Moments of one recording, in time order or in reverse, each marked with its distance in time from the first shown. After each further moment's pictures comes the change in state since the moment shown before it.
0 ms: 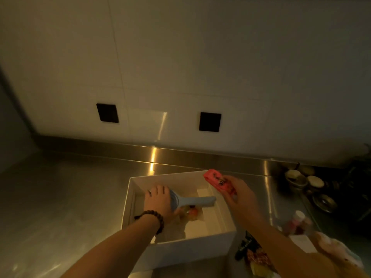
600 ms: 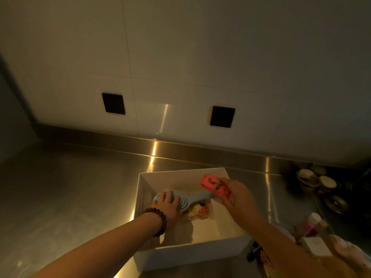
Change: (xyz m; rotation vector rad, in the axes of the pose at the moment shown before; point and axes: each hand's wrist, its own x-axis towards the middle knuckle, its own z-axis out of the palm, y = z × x) left_hand 0.001 -0.027 0.012 -0.058 -0.345 0.166; right_hand 0.011 -0.003 0.044 -0.197 -0.124 -0.128
